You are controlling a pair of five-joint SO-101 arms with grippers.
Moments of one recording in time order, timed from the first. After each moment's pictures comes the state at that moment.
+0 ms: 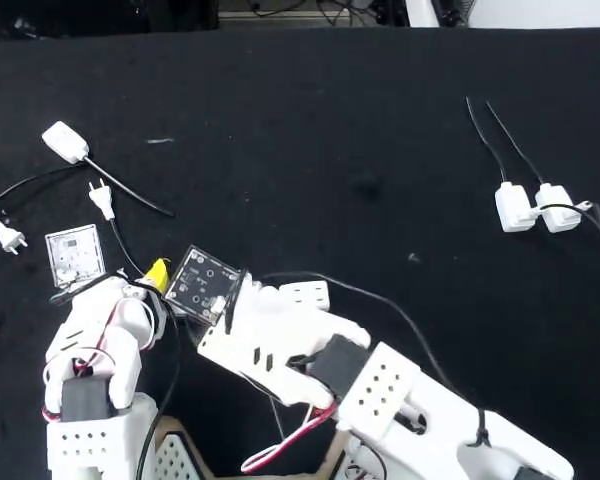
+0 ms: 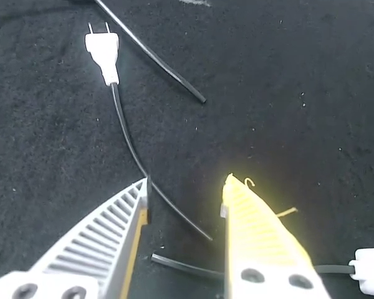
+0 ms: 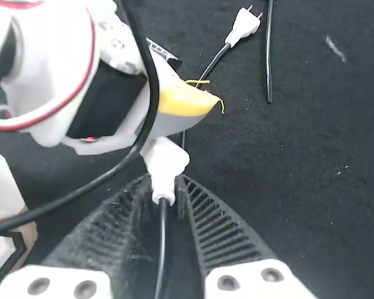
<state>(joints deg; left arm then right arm) -9.3 -101.5 88.1 56.8 7.3 -54.7 -52.3 62.5 38.7 10.4</state>
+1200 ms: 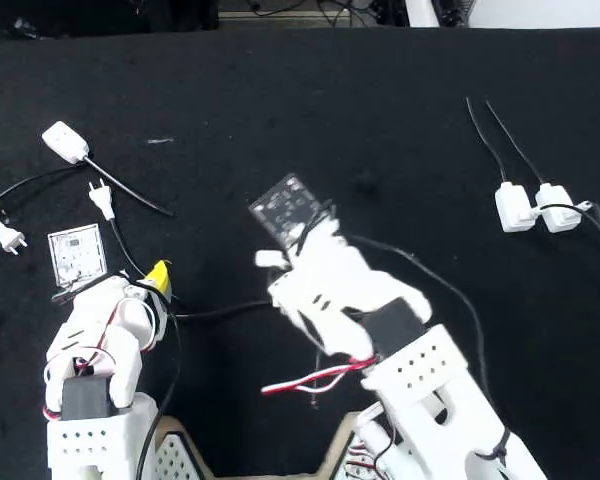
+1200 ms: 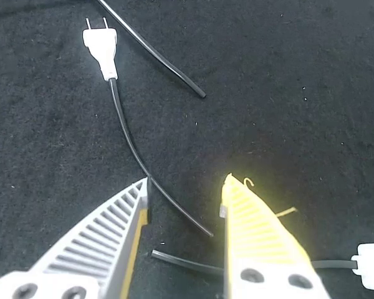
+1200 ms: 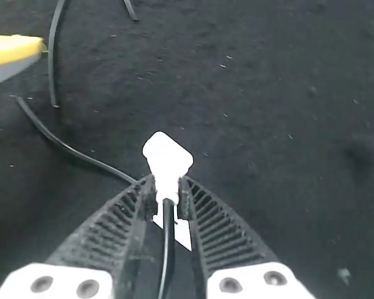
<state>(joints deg) -9.2 -100.8 88.1 56.8 7.2 -30.5 -54.3 55.5 58.2 10.4</state>
